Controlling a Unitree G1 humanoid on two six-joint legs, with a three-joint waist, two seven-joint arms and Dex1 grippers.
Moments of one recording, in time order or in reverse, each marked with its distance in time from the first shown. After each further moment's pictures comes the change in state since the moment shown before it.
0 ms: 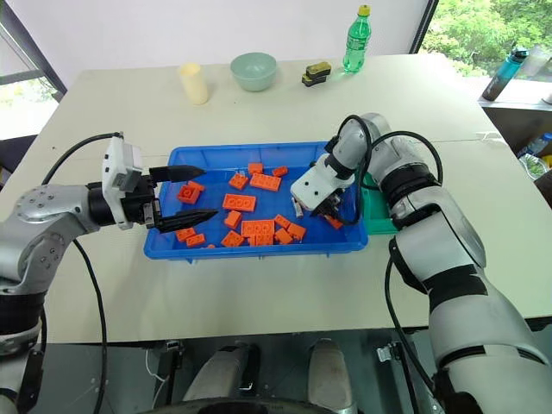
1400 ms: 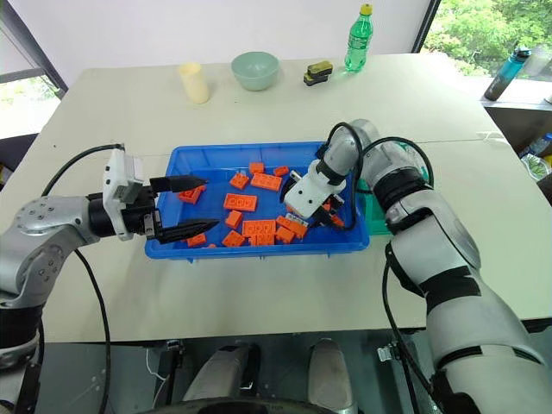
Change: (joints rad) left arm 0.087 -0.001 0.028 -0.073 -0.005 0.025 0.025; right arm 0.002 0.028 0.069 0.030 -0.010 -0.153 -0.046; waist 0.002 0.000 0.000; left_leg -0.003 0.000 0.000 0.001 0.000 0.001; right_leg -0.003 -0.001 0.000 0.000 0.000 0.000
